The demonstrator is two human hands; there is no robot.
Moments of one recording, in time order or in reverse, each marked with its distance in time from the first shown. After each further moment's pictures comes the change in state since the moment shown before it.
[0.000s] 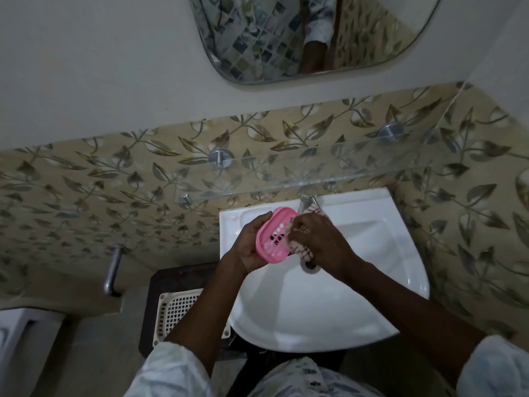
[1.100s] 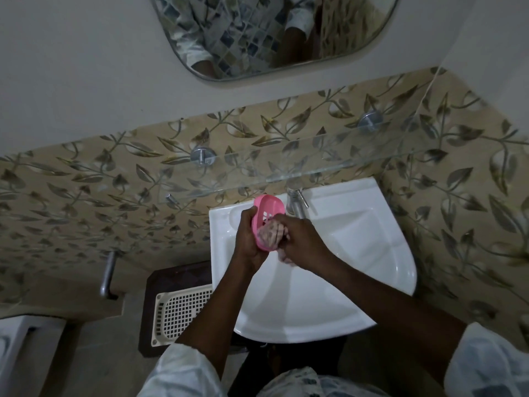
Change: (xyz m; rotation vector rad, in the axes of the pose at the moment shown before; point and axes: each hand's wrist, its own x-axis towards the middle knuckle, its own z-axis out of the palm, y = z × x) left_hand 0.017 -0.028 0.021 0.041 0.203 0.326; right_hand -0.003 -0.018 0.002 0.207 0.067 0.315
